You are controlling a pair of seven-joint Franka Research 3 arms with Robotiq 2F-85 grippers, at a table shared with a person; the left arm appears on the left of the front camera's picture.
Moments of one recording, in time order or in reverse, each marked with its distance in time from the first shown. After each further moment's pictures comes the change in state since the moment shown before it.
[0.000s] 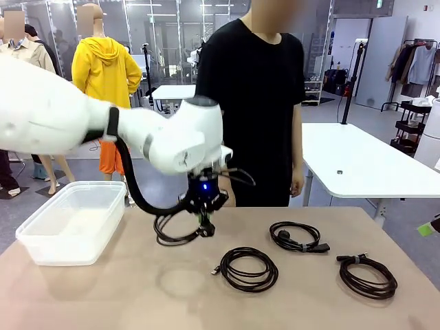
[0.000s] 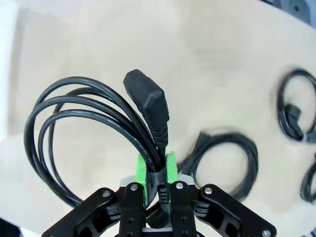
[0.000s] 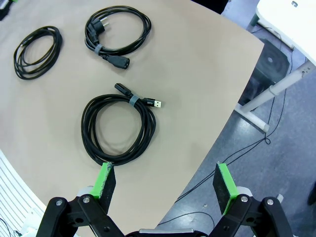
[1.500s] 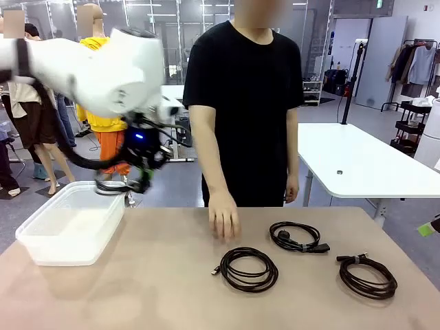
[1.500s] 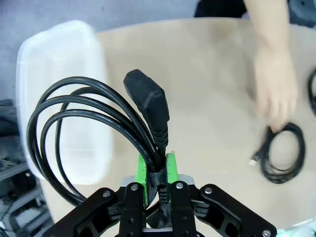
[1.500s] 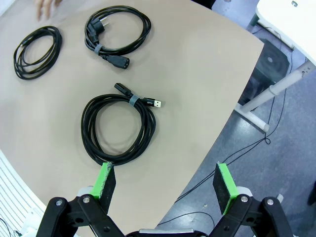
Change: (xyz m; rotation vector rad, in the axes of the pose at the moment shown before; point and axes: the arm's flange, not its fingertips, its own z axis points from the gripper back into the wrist) left arm 0.052 0.156 0.100 0.102 -0.090 -0.202; right arm 0.000 0.000 0.000 0.000 0.000 -0.001
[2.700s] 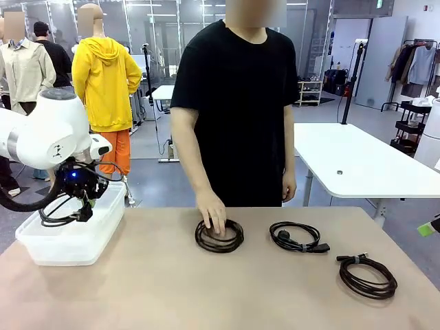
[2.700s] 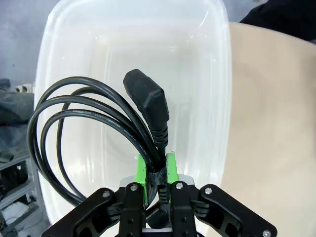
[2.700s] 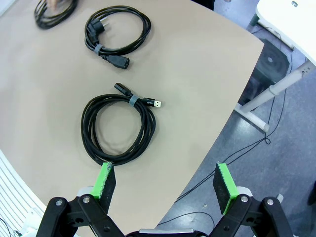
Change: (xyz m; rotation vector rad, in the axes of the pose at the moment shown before) left arm -0.008 0.150 -0.168 0.010 0.051 0.135; right arm 0.000 0.000 0.000 0.000 0.000 0.000
